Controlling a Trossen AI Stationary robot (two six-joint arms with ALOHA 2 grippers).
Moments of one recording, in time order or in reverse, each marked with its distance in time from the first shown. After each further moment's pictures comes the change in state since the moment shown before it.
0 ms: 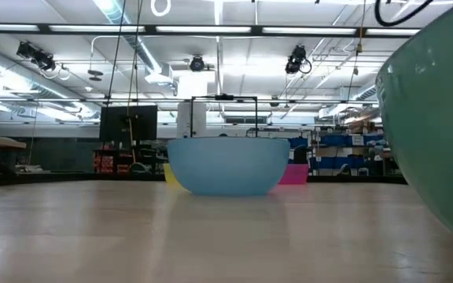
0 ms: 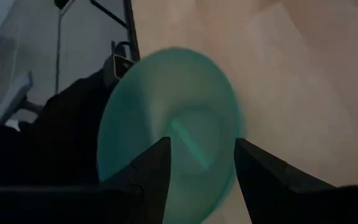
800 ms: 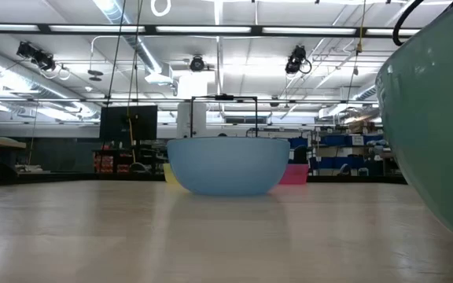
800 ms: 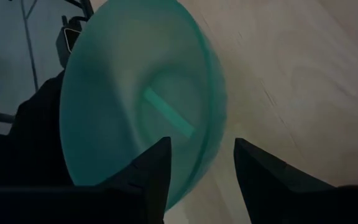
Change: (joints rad) left arm -0.174 -0.009 -0.009 0.024 -0.125 -0.002; right arm 0.060 0.108 0.000 -0.015 0.002 0.205
